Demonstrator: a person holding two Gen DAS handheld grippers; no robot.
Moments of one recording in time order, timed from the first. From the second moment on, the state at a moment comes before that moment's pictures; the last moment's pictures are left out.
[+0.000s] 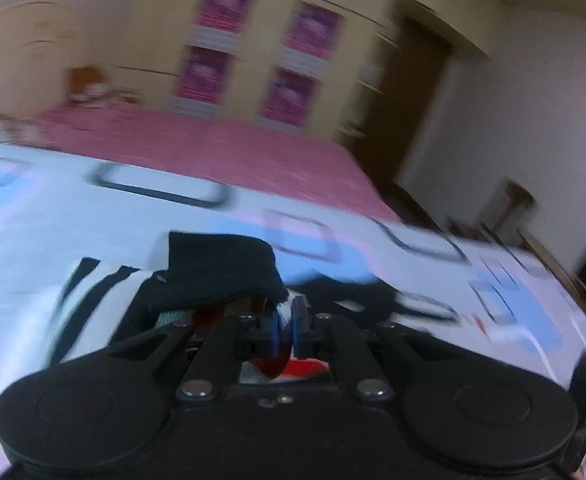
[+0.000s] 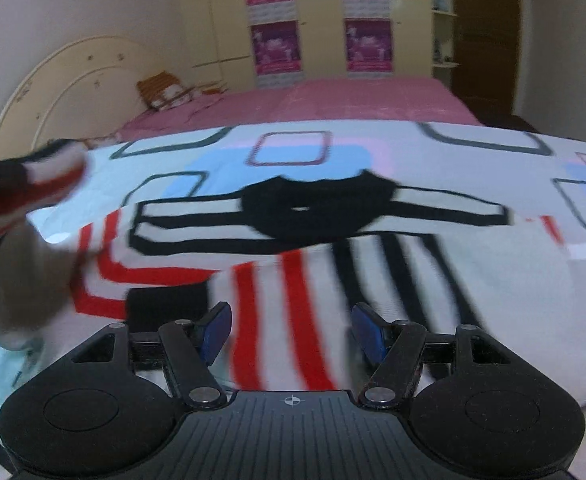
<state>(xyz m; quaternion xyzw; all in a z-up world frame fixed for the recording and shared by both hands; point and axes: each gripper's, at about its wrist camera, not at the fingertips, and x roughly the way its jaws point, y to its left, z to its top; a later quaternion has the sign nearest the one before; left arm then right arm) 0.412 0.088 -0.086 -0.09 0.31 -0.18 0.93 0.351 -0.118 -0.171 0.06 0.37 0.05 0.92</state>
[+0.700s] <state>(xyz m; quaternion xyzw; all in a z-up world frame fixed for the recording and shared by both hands) 0.361 0.078 -0.139 0.07 0.35 -0.08 0.93 0.324 -0.135 -0.155 0.08 0.37 0.11 0.92</state>
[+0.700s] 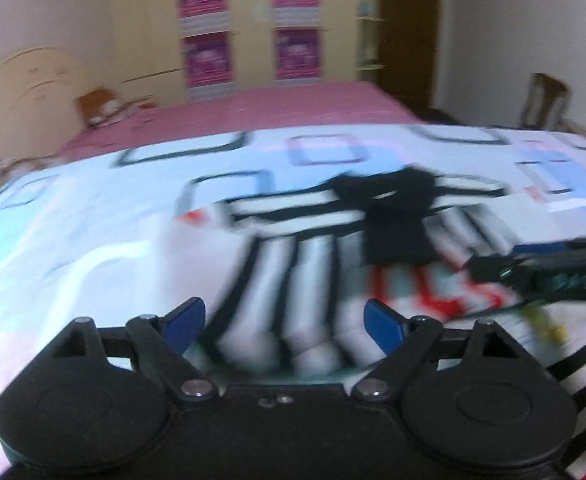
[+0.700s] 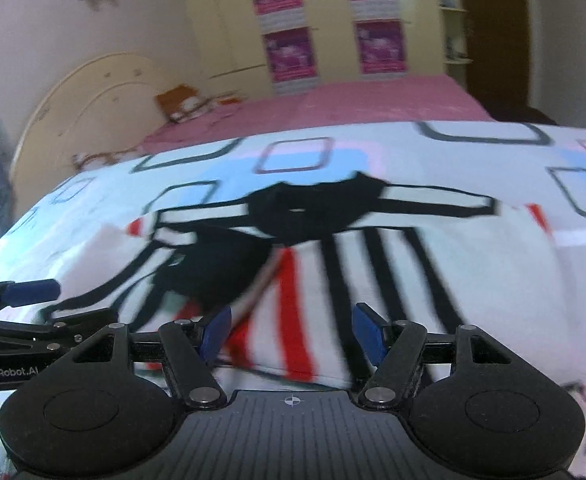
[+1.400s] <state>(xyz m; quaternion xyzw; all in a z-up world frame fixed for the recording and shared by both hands) 0.366 0.108 -0.174 0.10 0.36 0.00 0.93 0.355 -0.130 -0.148 0.06 0.35 0.06 0.93</state>
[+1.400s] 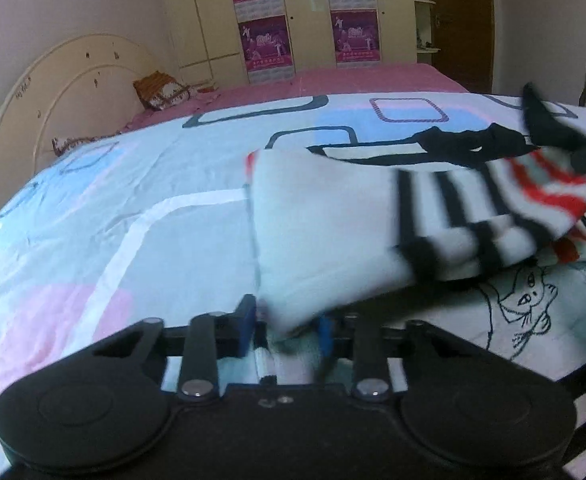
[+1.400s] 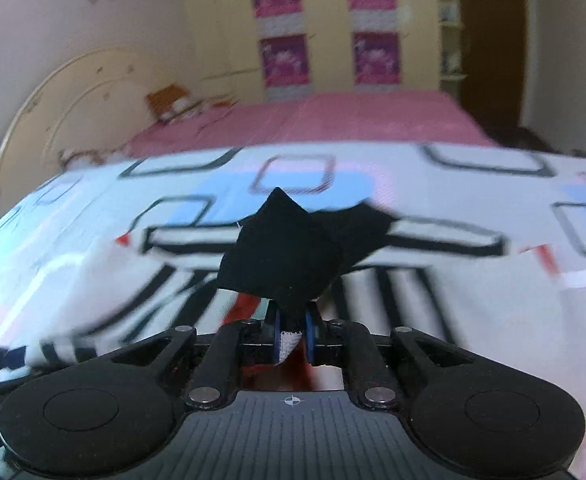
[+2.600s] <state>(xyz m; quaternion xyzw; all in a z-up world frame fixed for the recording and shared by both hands) 0.432 0.128 -0.150 -0.01 0.41 -0.03 0.91 0.336 -0.211 -0.165 0.13 0.39 0.01 0.91</state>
